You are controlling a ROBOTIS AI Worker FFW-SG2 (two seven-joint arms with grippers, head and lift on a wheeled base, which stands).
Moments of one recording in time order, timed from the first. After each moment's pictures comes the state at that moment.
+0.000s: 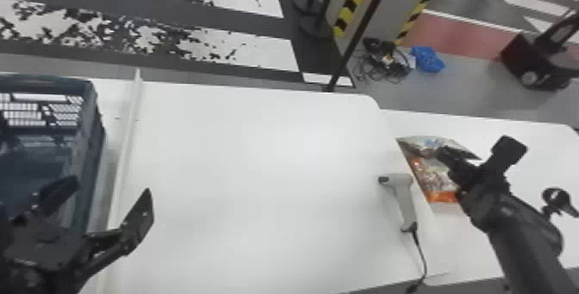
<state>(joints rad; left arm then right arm) 0.66 0.19 -0.18 -2.31 0.18 0.38 -0.09 -0.15 -0.59 -0.31 -0.88 -0.61 0.19 -0.09</state>
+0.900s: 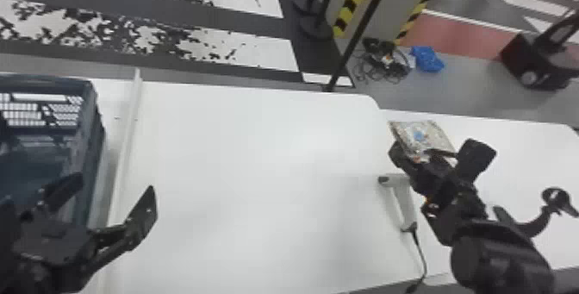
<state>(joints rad) 0.64 0.19 -0.19 -2.31 0.17 0.40 -0.08 0.32 -0.44 -0.31 -1.66 -0.57 0.23 -0.08</state>
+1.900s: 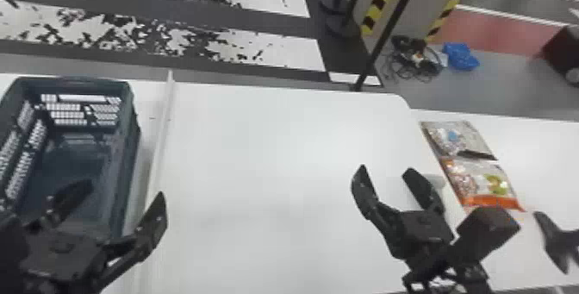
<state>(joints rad) 0.78 0.23 -0.15 -2.44 0.15 0.38 -0.03 0.81 -0.28 -0.10 -2.19 -0.39 -0.06 -0.06</state>
